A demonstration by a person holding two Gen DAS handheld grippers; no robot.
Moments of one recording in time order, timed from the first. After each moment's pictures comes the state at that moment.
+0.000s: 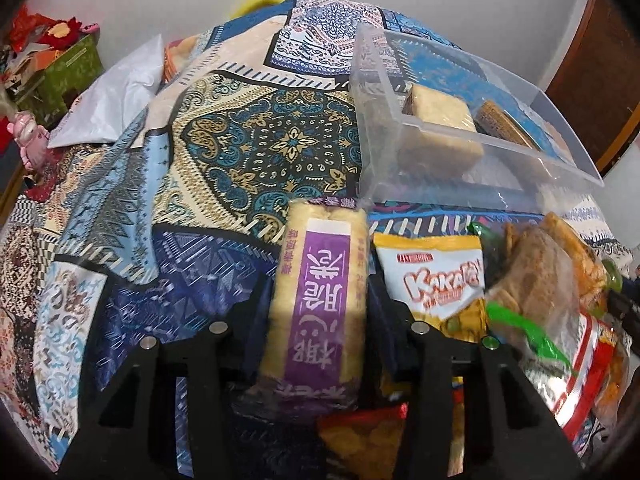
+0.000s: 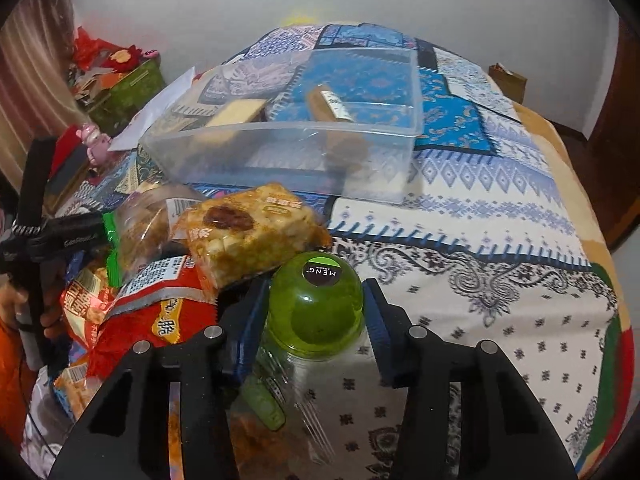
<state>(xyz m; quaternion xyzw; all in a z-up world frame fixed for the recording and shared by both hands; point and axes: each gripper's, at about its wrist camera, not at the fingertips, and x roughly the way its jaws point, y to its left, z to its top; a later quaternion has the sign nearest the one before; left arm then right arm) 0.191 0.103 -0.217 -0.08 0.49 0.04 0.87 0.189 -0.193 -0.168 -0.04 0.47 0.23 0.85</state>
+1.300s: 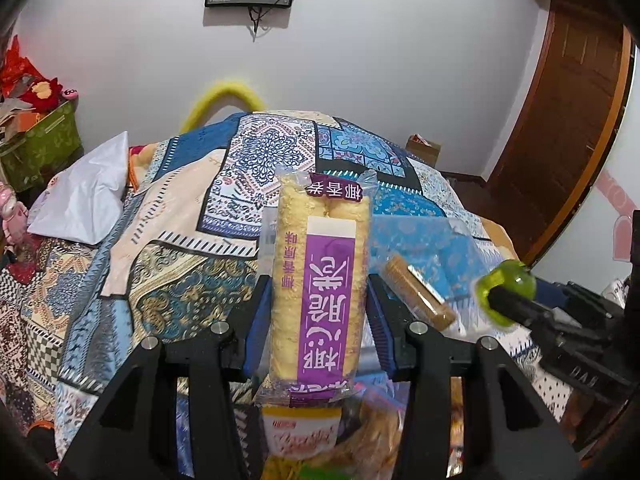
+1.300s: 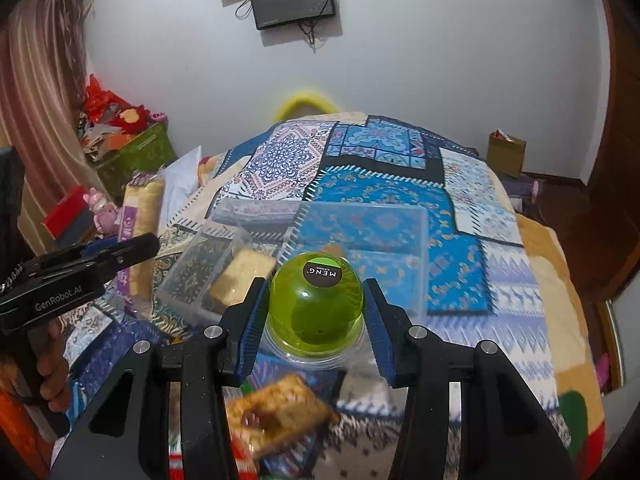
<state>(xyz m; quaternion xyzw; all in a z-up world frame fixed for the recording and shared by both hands) 0.257 0.056 -0.100 -0.09 0.36 -0.01 0.93 0.256 -0.156 -0.093 -0.02 0.36 0.24 0.90</state>
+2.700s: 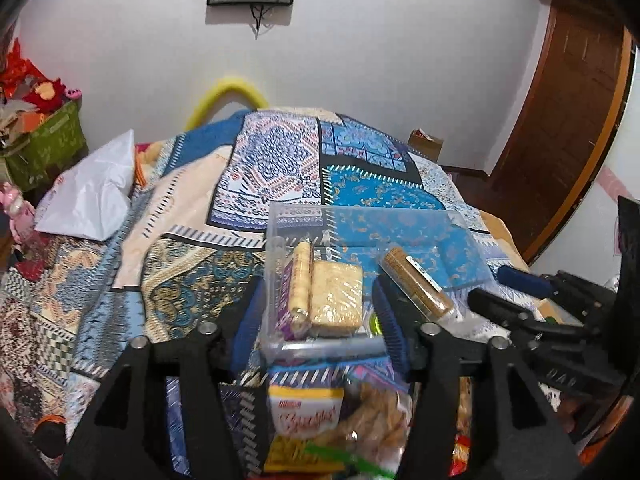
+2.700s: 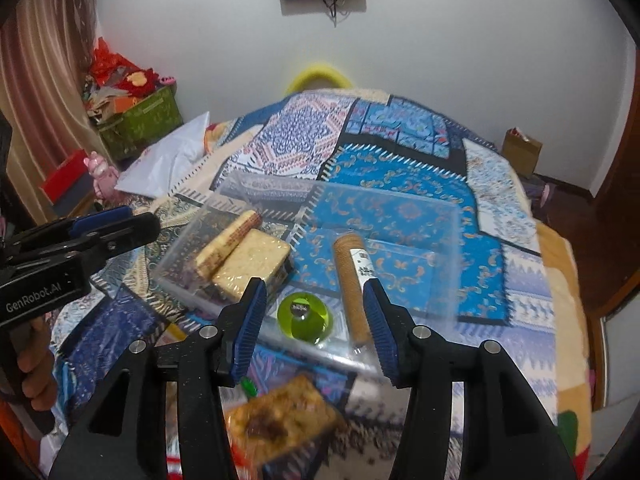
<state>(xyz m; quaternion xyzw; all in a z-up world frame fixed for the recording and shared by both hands) 0.229 0.056 -0.085 -0.08 0.37 0.00 0.93 0.258 -0.142 -0.091 -0.07 0.39 0.26 0.88</state>
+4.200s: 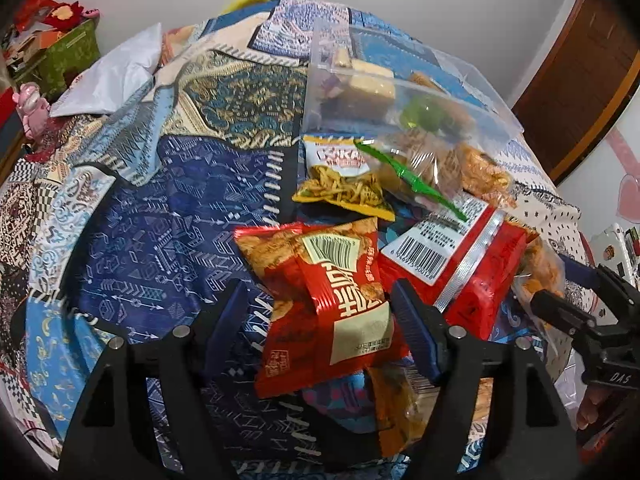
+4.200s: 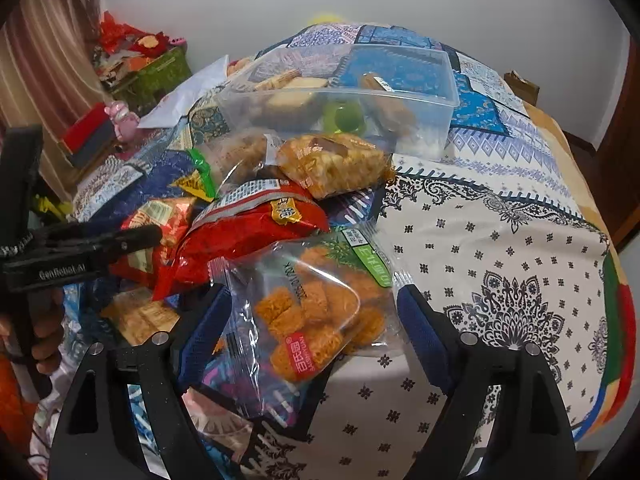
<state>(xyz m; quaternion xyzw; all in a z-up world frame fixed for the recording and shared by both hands) 0.098 0.061 -0.197 -0.12 0.49 0.01 0.86 0.122 -0.178 -0.165 -0.05 0.46 0.26 0.85</state>
